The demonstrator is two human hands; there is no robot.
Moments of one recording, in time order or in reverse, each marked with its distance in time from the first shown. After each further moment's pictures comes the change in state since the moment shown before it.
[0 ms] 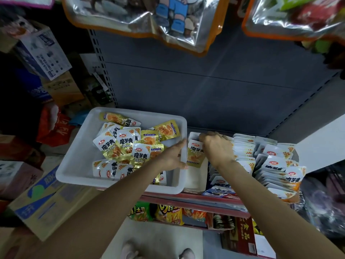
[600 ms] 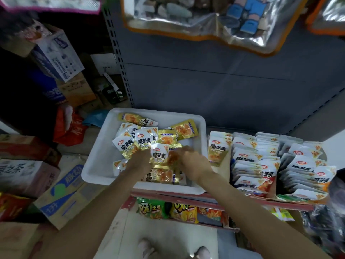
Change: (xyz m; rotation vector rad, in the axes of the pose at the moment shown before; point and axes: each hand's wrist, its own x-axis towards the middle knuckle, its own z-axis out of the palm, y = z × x) left_hand -0.048 -0.106 -0.076 0.590 0.369 -0.237; right_hand -0.005 -0.113 0.021 0.323 -0.252 -0.145
